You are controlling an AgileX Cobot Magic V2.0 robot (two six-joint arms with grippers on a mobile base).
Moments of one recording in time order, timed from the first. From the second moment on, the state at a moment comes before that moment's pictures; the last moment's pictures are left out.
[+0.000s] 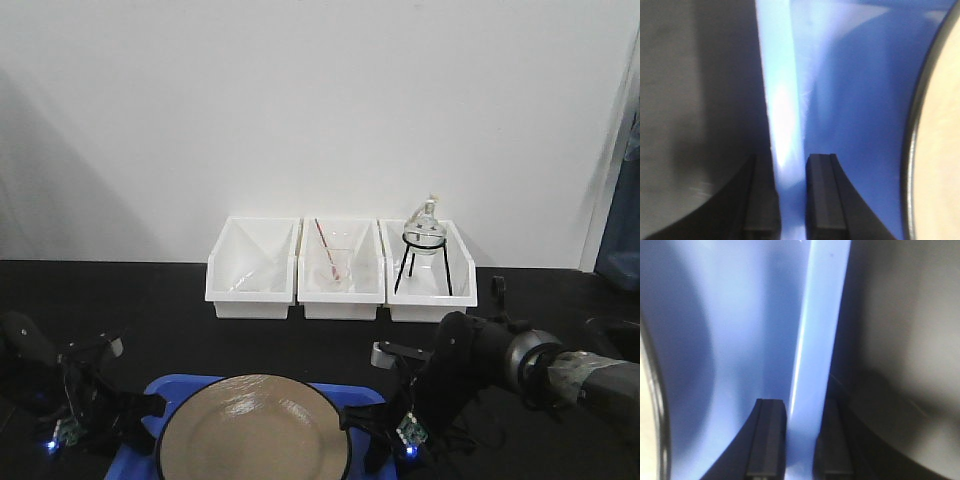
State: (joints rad) left arm -0.04 2.04 -1.44 -0.60 0.85 0.39; right arm 0.31 2.20 -1.62 0.40 0.86 0.00
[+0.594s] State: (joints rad) left arm -0.04 2.03 -1.67 -0.67 1.11 0.18; right arm 0.17 2.05 -1.73 0.52 1.04 0.02
